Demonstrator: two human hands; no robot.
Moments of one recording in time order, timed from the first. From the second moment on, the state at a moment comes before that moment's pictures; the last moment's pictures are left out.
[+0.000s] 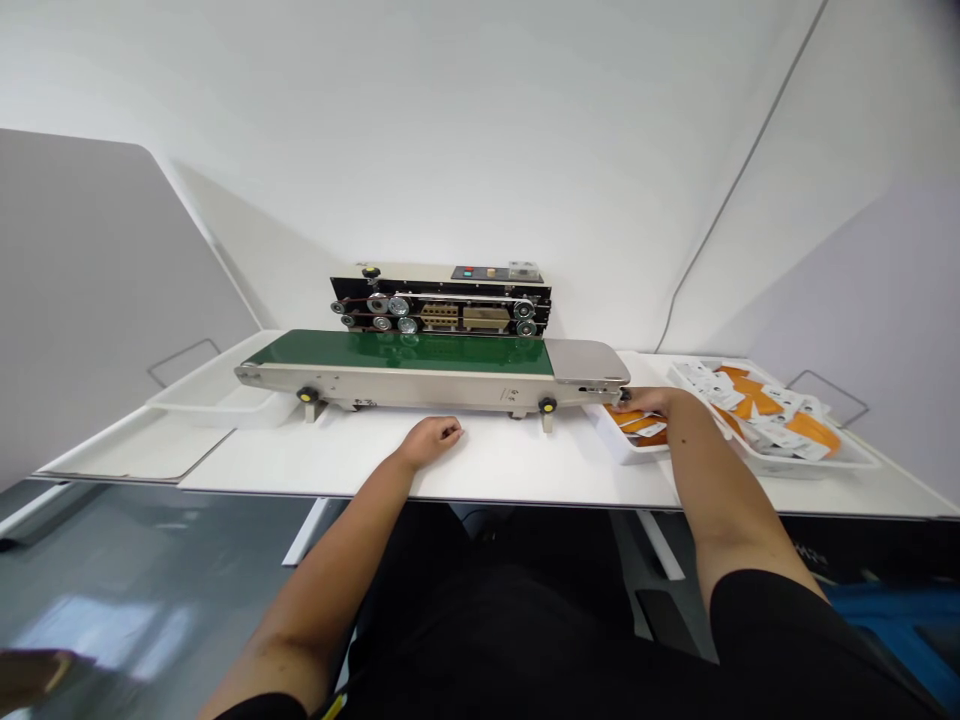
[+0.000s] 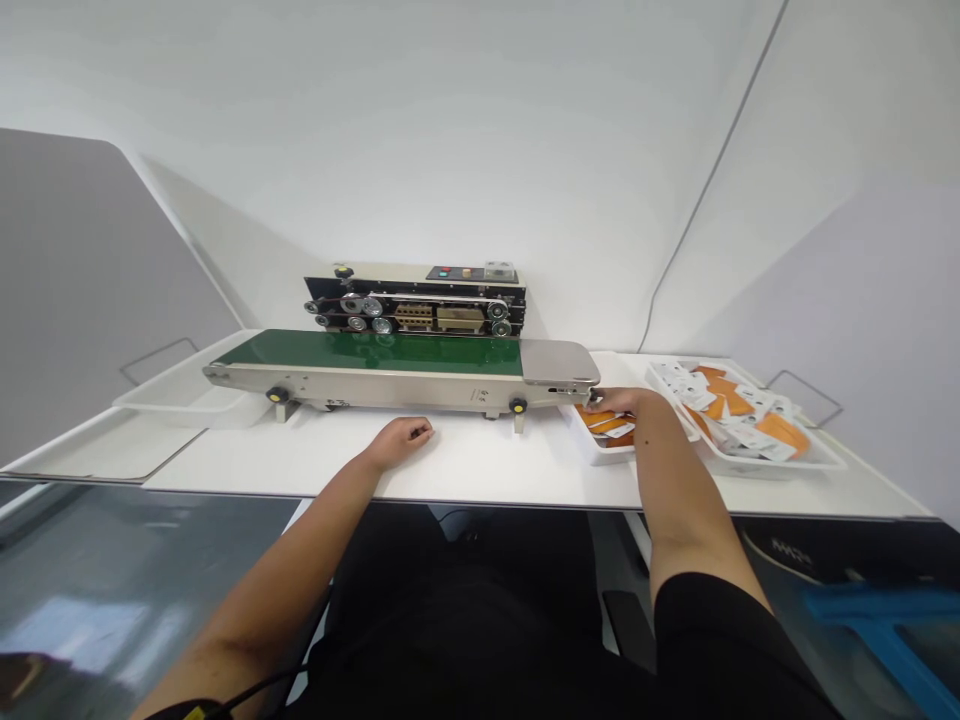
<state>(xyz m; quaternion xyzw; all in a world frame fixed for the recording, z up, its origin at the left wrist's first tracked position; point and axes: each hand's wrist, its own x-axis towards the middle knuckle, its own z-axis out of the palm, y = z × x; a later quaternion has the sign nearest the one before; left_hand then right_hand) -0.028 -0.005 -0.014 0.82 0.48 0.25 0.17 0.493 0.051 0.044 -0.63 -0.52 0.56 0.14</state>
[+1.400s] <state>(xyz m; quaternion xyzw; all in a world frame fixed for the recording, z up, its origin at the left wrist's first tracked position) -0.028 -0.008 -0.015 0.83 0.47 0.26 0.16 0.499 0.070 0.088 -0.69 -0.57 0.14 0.43</state>
